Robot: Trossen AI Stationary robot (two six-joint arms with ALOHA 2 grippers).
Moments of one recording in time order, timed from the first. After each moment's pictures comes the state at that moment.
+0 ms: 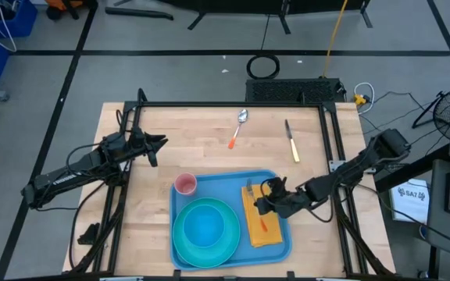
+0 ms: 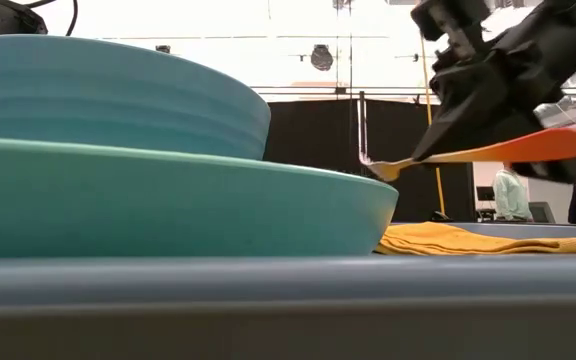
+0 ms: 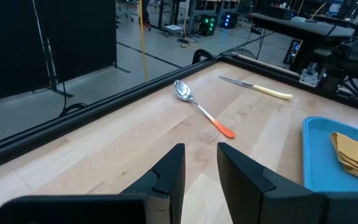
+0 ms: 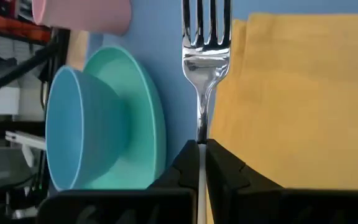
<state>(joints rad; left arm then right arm) 0.46 0.17 0.12 -0.16 -0.05 -0.19 0.49 1.48 0.67 0.04 0.39 1.63</state>
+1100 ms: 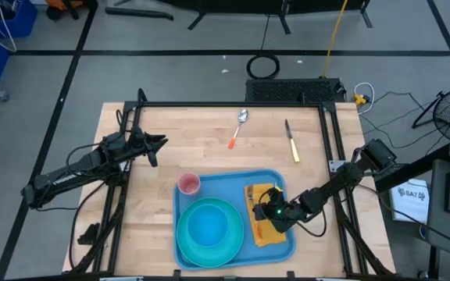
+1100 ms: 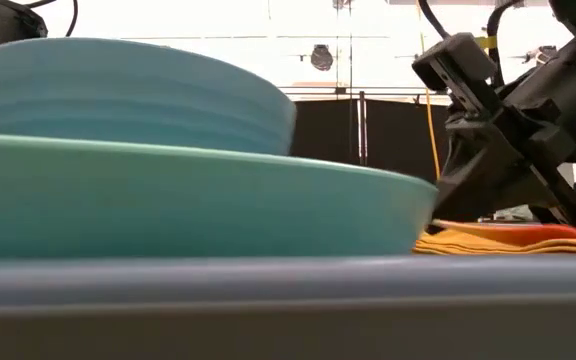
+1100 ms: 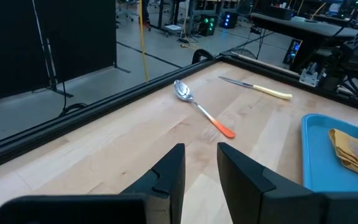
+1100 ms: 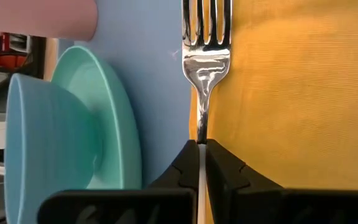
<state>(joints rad) 0.46 0.17 0.12 -0.16 -0.05 -0.19 0.58 1.71 0.68 0.17 0.52 1.83</state>
